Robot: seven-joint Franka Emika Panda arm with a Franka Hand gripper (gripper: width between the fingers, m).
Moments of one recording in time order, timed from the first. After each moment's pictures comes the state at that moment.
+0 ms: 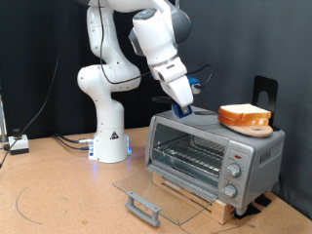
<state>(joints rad) 0.11 -0.46 0.00 -2.60 0.50 2.22 -0.79</state>
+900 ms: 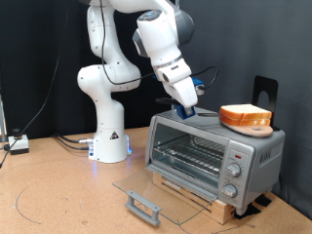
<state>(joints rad) 0.12 -0.44 0.03 -2.59 0.52 2.24 -0.79</state>
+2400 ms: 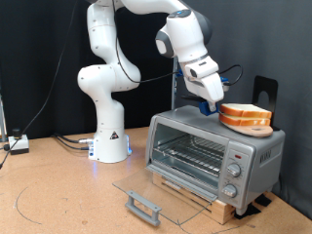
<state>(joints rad) 0.14 -0.41 0.23 -2.57 0.53 2.35 -0.62</state>
